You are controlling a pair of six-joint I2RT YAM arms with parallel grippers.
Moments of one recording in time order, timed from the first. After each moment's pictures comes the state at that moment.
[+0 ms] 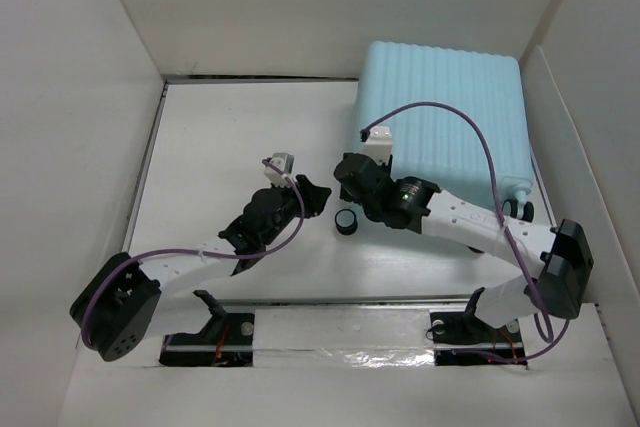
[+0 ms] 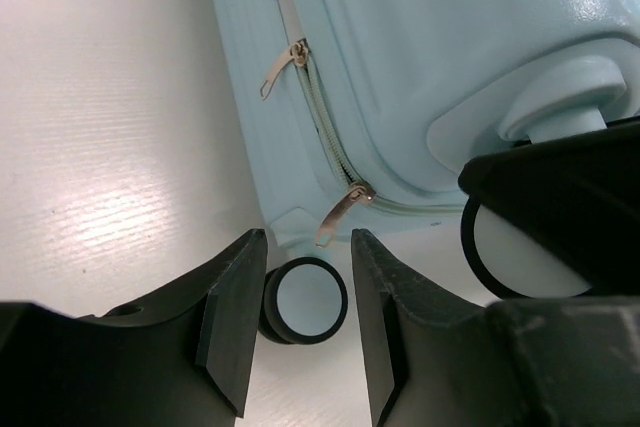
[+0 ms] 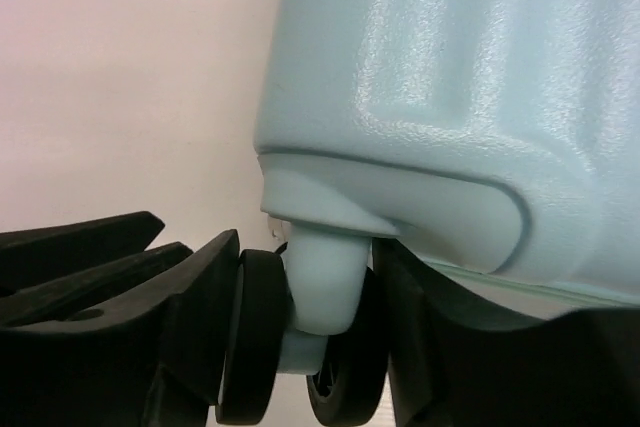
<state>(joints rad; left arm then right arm) -0.77 1.18 0.44 0.56 -0.16 -0.61 0.99 1.45 1.23 -0.52 0.72 0.69</state>
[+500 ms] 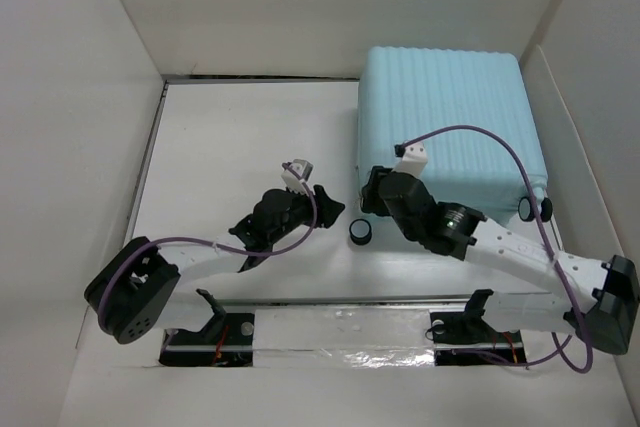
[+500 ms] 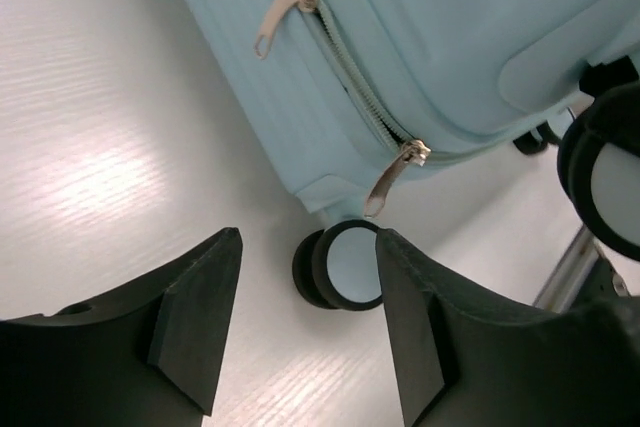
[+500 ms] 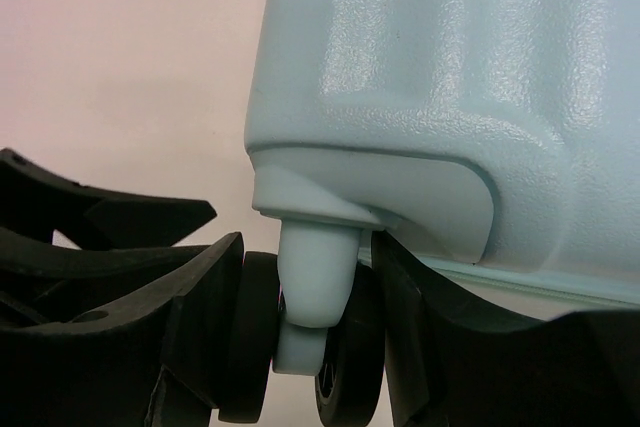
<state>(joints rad) -0.78 1.29 0.44 0.59 0.01 -0.57 0.97 1.15 0.94 -0.37 0.66 0.68</state>
